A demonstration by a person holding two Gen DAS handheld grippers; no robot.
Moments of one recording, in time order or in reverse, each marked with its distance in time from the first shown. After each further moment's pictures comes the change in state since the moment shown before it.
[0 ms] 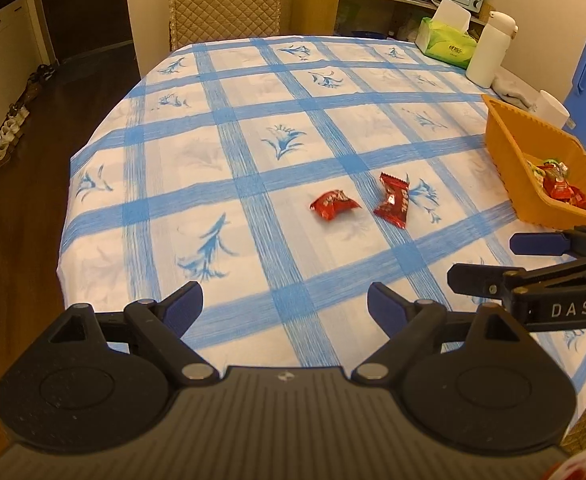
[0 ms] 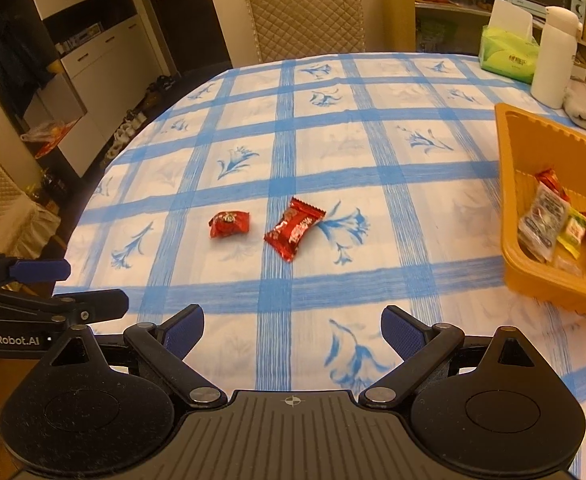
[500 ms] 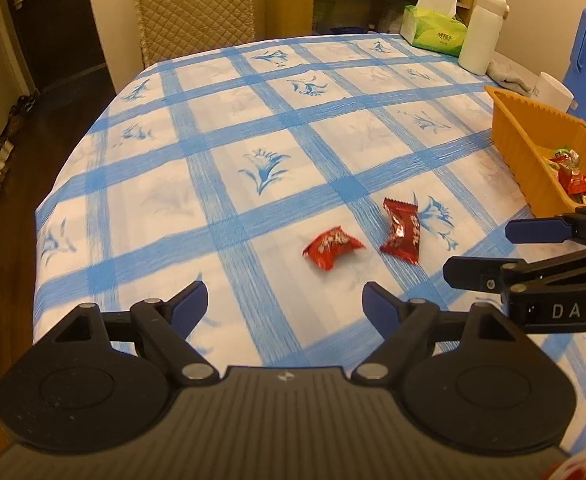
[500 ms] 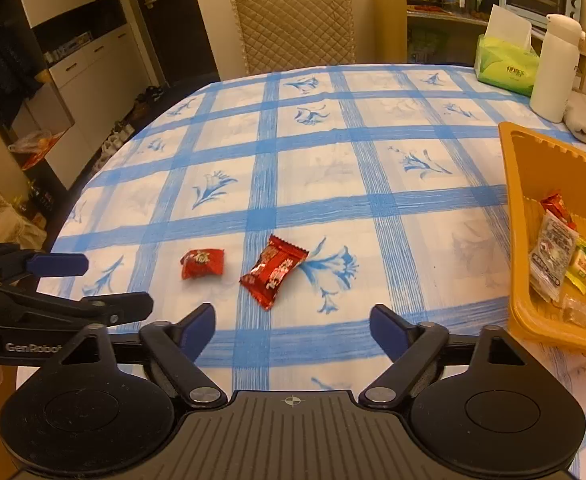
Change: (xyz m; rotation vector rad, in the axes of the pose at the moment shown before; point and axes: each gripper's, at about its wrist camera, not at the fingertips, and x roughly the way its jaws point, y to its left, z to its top) left arm 0.050 -0.012 0.033 0.114 -0.015 -0.004; right arm 0.029 -0.013 0.024 0.009 -0.036 -0.030
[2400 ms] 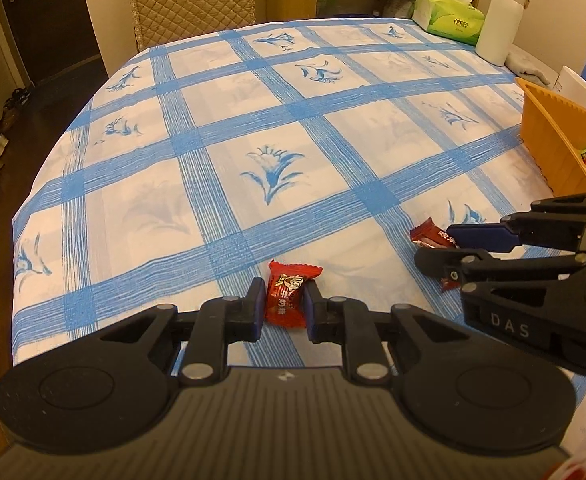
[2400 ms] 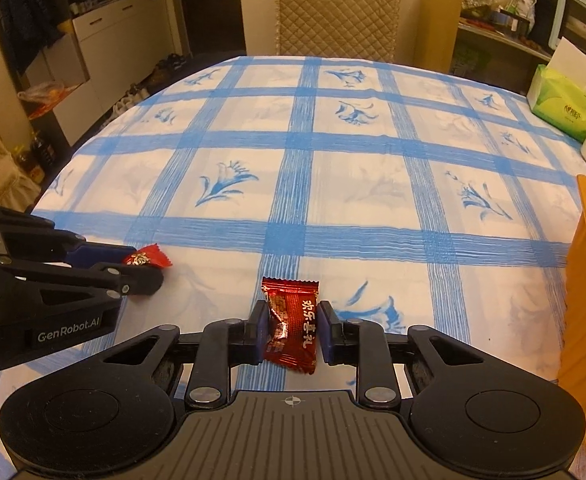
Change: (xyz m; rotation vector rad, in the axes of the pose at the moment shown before) left arm 0.044 0.011 0.014 -0.011 0.044 0.000; right arm 0.063 0.023 0.020 -0.176 0.043 -0.009
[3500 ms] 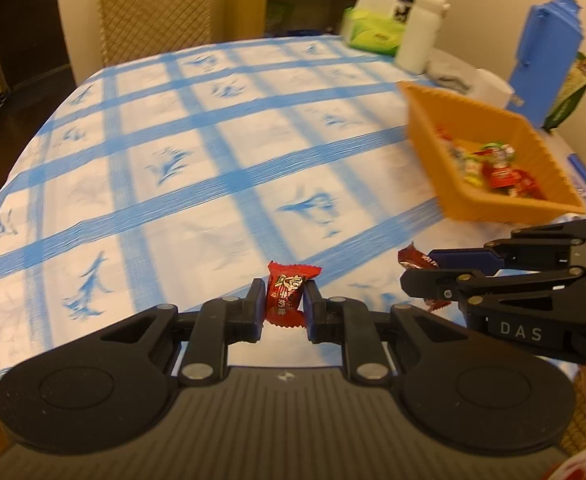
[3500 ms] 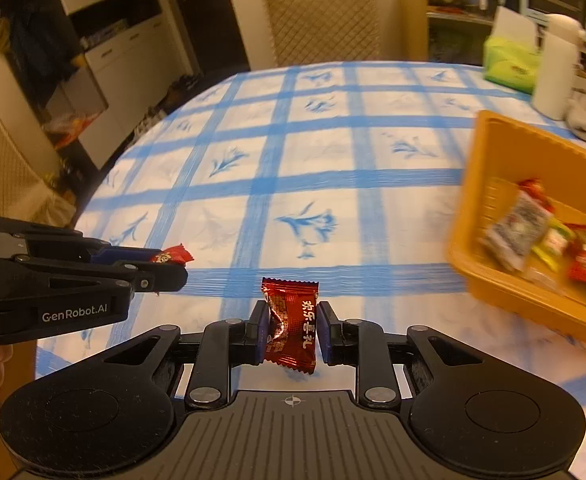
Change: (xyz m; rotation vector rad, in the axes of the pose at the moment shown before) left arm -0.084 -0.094 -0.029 0.005 -0.050 -0.111; right arm -0.120 -0.052 -0.066 0.116 -0.035 0.103
